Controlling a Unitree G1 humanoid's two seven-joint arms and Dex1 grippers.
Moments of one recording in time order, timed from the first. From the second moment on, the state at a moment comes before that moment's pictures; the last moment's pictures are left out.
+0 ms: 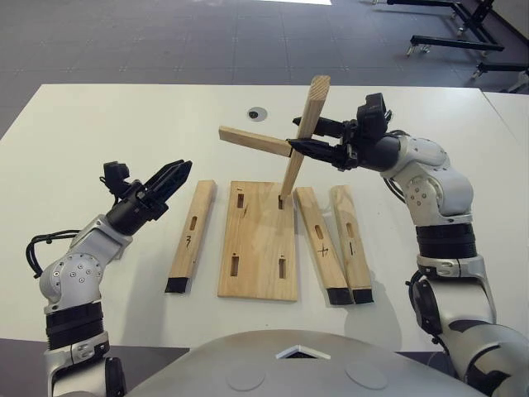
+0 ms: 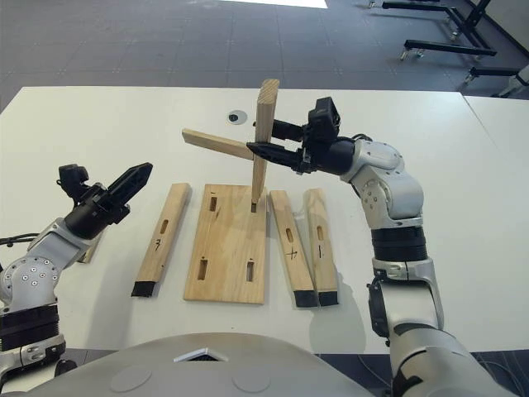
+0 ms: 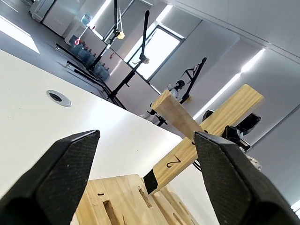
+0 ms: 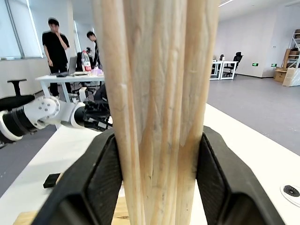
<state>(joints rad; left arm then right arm) 0.04 0.39 0.35 -0.17 -1.06 0.73 -0.74 -0.47 -0.43 0.01 0.05 0.56 0.36 1.17</state>
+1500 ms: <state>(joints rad) -0.01 0.33 0.40 -0.15 -1.25 0.72 -0.68 -0.51 -0.43 -0.02 0.21 0.61 0.33 1.23</state>
